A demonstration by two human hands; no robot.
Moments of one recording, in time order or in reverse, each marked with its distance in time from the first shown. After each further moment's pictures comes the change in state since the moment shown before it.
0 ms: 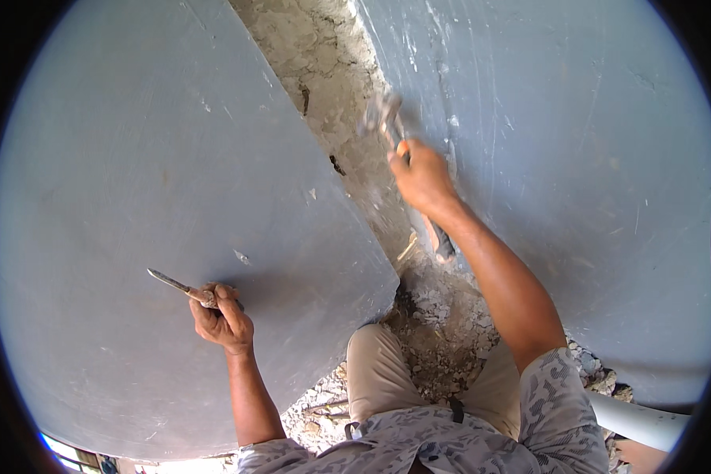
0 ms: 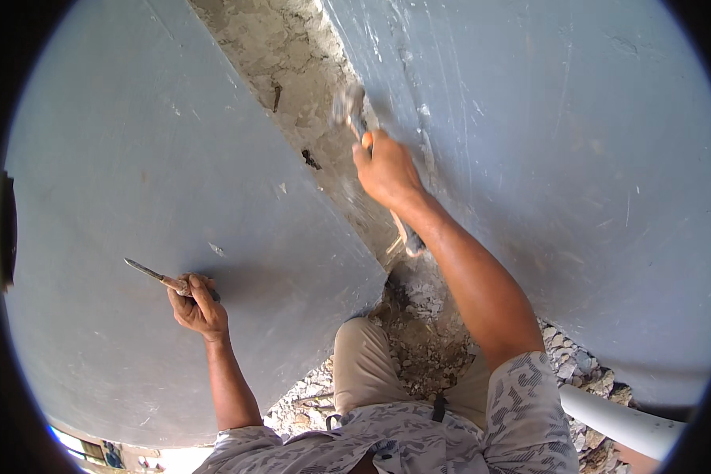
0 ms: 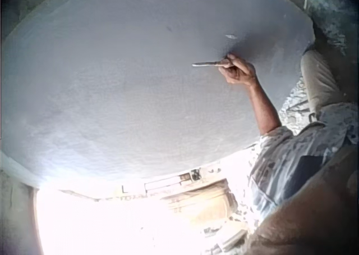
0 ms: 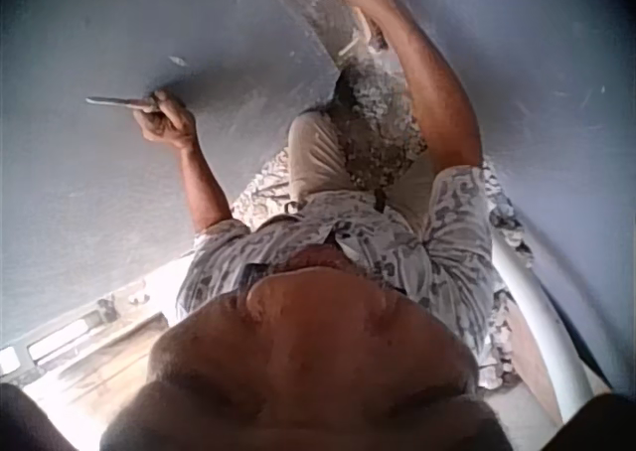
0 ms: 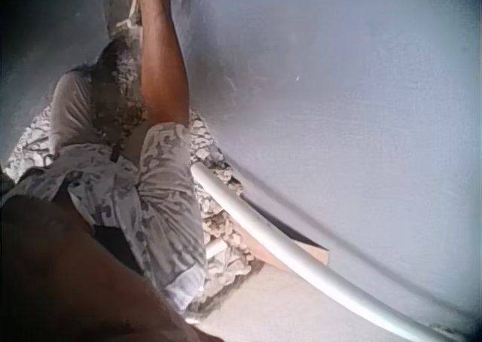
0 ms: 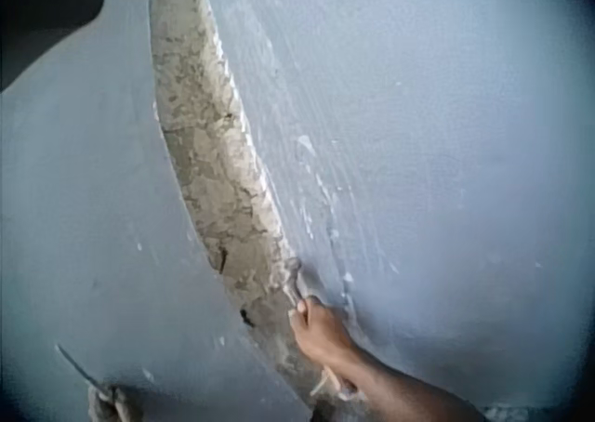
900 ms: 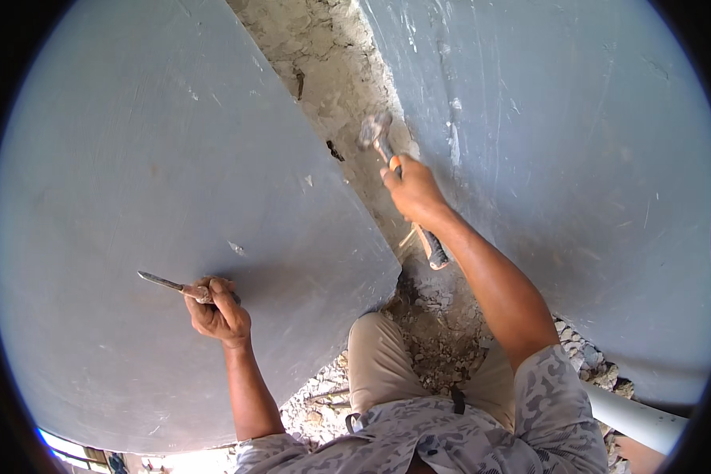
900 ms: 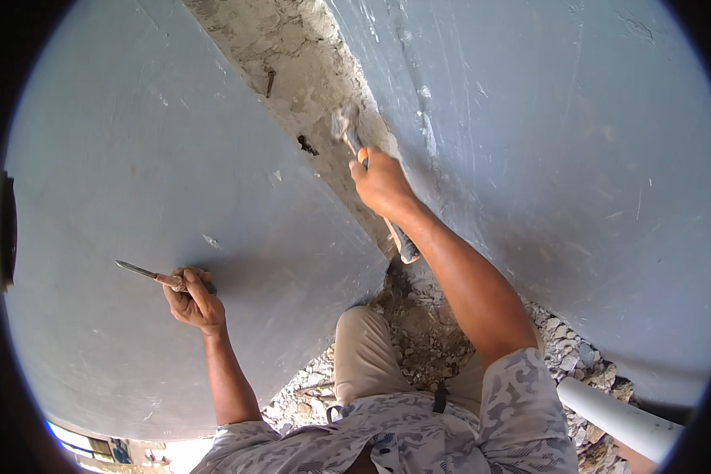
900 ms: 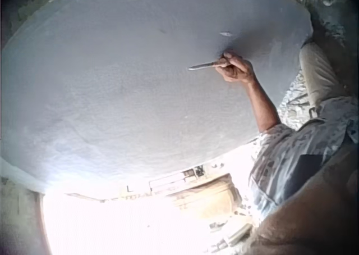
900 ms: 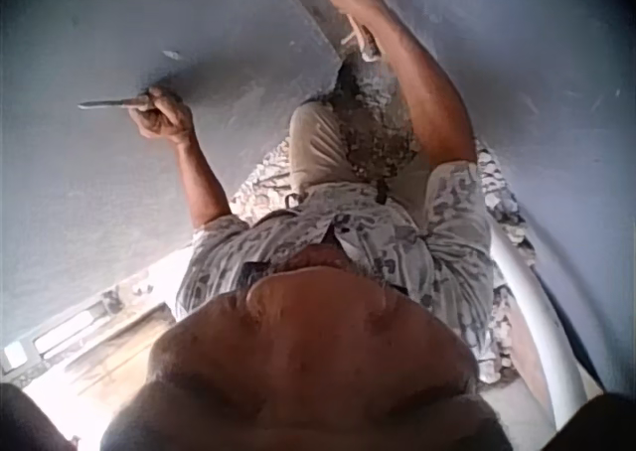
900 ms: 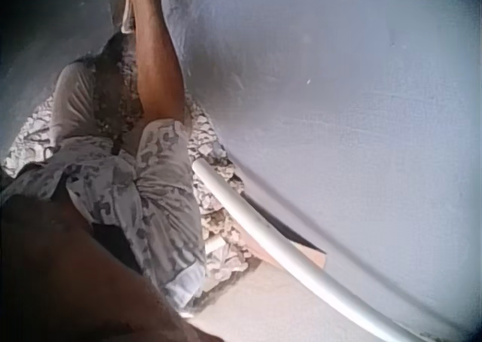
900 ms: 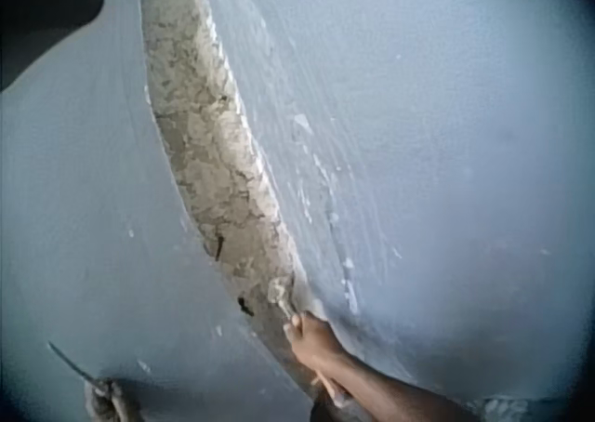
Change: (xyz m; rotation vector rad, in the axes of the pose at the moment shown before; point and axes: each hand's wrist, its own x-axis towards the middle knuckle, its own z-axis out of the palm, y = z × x) left_hand -0.002 -0.006 0.005 -0.009 -0.013 0.006; right_hand -0.019 0.029 0.034 0.166 -0.127 0.212
